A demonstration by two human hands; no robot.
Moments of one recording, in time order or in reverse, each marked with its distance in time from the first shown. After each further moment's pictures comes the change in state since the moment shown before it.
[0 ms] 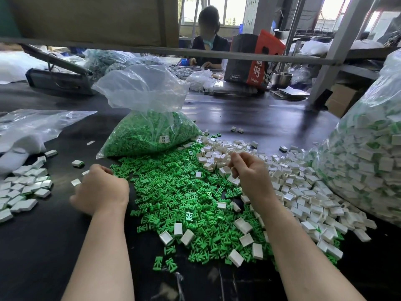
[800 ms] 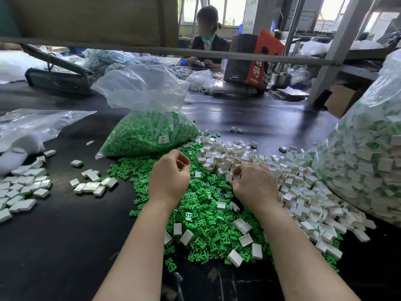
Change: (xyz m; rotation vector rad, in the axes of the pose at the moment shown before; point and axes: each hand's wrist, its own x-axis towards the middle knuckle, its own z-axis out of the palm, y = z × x) left_hand -0.066 0.062 0.025 -0.420 -0.332 0.652; right_hand 0.002 0.017 -0.004 -1.092 0.008 -0.057
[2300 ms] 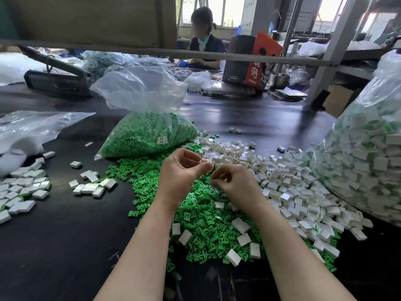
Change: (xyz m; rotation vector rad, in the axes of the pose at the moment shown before) left_hand -0.009 0.020 0.003 -0.709 -0.158 -0.142; right_hand -0.006 -0.017 -0.009 0.602 -0.202 -0.131
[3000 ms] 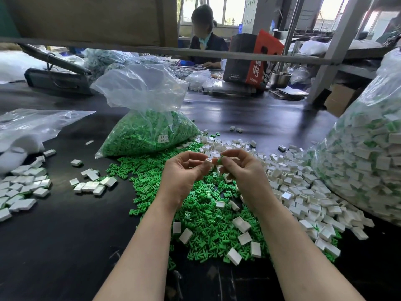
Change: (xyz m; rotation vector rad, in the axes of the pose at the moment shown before) left_hand 0.002 -0.007 0.002 -0.163 -0.072 -0.101; right_hand -0.002 -0.007 -0.009 0.754 0.120 0.080
